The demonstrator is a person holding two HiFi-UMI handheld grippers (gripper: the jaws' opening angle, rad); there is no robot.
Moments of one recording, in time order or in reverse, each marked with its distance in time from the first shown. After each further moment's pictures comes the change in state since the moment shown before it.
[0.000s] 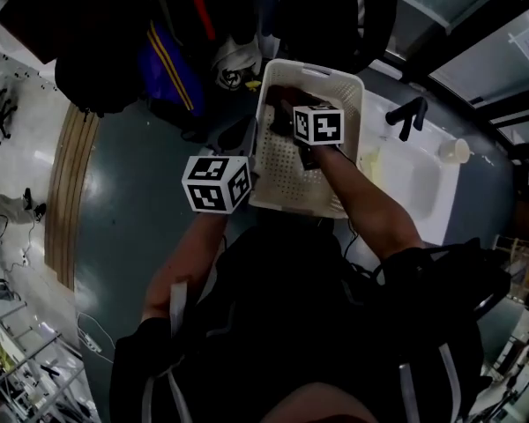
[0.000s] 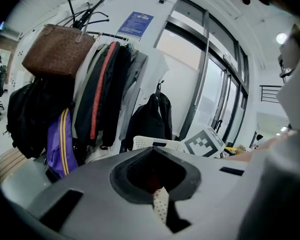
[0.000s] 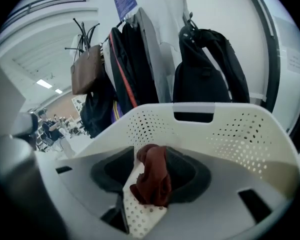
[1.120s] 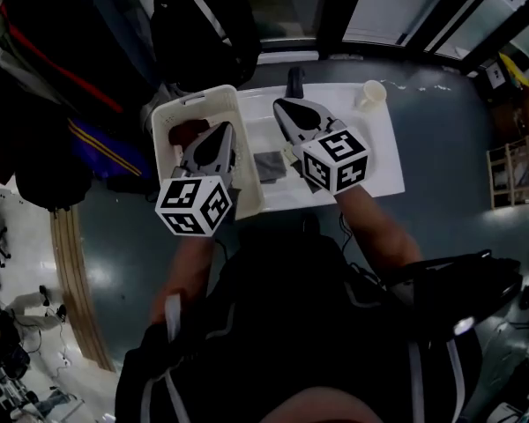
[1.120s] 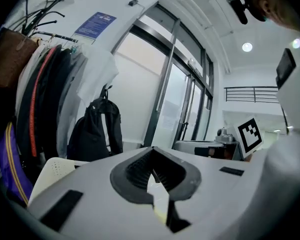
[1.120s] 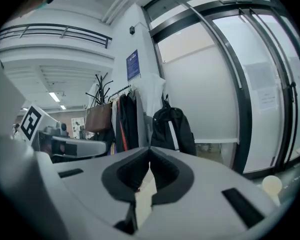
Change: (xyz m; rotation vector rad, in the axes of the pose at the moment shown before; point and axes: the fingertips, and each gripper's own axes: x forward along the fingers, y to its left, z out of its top) left arm 0.043 -0.242 0.041 0.144 -0.075 -0.339; right arm -0.313 -0.105 0.052 -0.095 -0.501 -0.057
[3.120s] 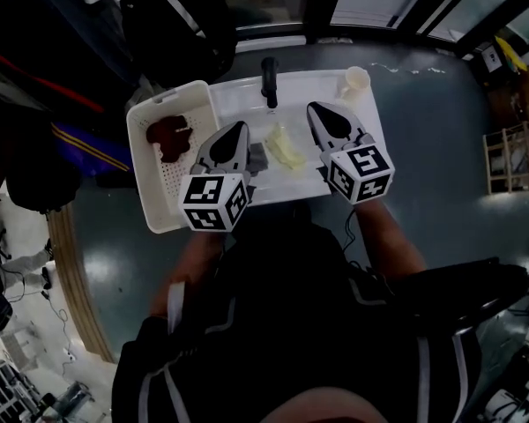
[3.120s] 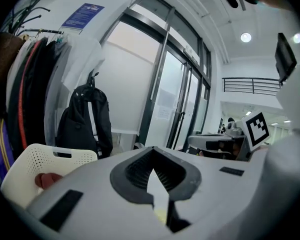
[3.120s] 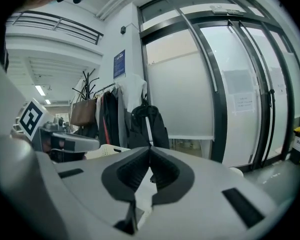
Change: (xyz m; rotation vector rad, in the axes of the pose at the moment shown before) left arm 0.056 -0.070 -0.046 0.051 0.099 -0.008; right arm -0.092 -0.098 -0.036 0.007 0.016 -0.179
